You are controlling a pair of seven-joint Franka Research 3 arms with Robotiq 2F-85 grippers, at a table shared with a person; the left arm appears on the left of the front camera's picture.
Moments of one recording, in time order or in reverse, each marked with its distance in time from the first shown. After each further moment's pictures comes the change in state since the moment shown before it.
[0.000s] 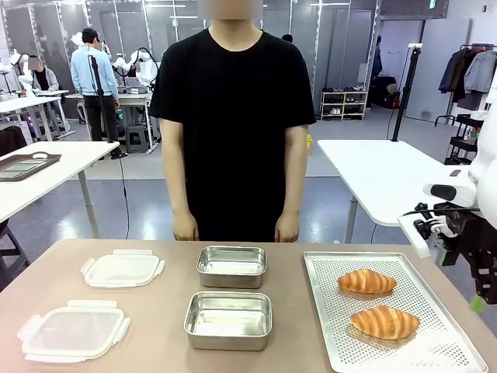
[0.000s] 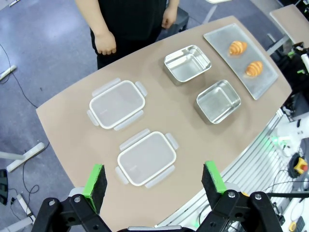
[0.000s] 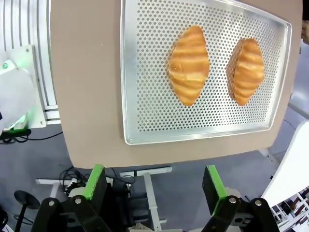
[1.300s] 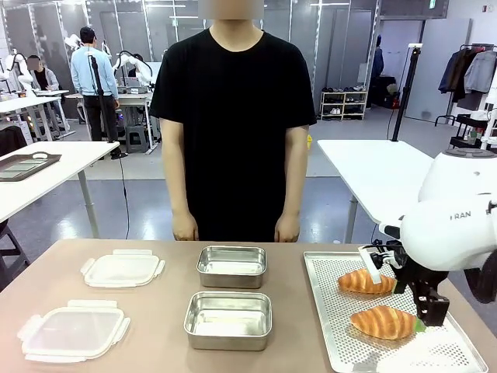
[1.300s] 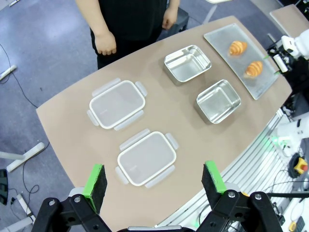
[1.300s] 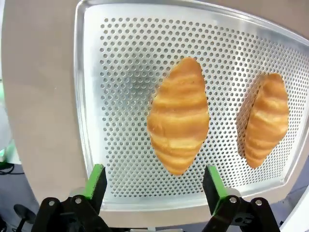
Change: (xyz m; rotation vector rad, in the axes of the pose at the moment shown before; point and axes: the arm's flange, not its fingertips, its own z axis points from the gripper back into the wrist) left arm 0.000 0.000 0.000 0.000 0.000 0.000; right arm 0.033 -0.054 -0.129 0.084 -0.106 0.012
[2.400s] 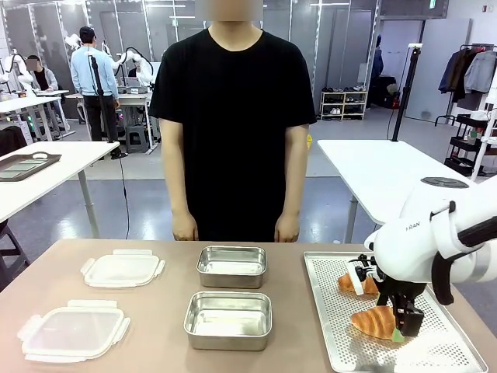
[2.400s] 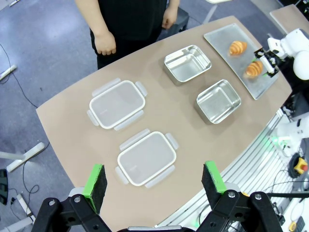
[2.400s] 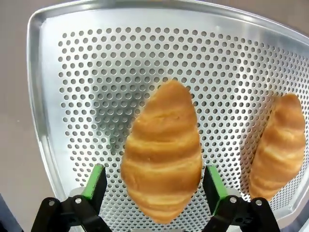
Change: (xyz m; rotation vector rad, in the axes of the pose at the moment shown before) left arm 0.000 0.000 0.000 0.000 0.000 0.000; right arm 0.009 -0.026 -0.063 0.027 -0.041 -0.019
